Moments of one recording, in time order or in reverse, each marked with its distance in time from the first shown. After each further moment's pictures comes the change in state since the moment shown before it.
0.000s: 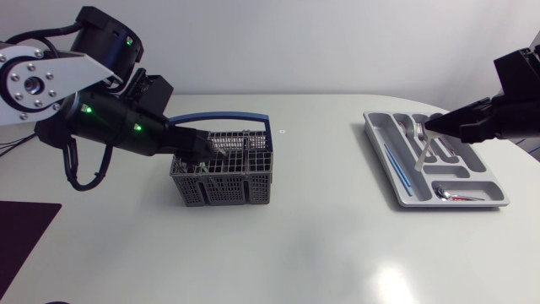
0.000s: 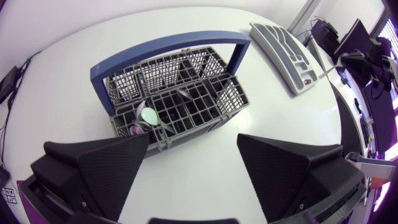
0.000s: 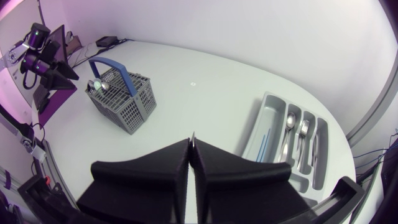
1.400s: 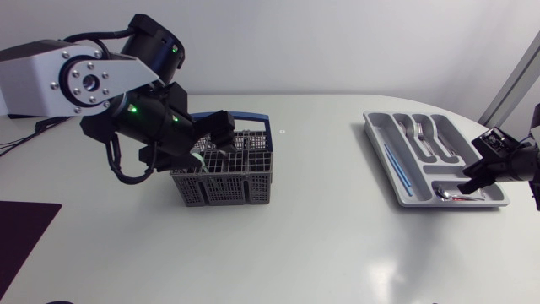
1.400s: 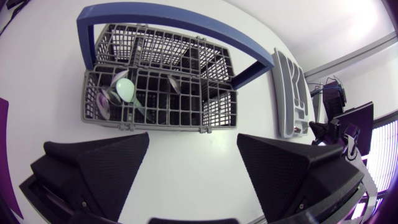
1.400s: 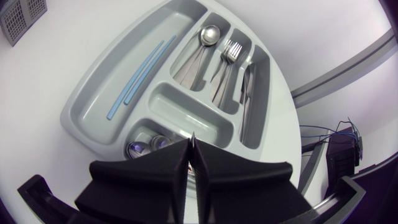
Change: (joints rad) left arm -0.088 0.133 0.076 0.008 -0.022 -0.551; right arm -0.289 0.474 -0.146 0.544 0.416 -0.439
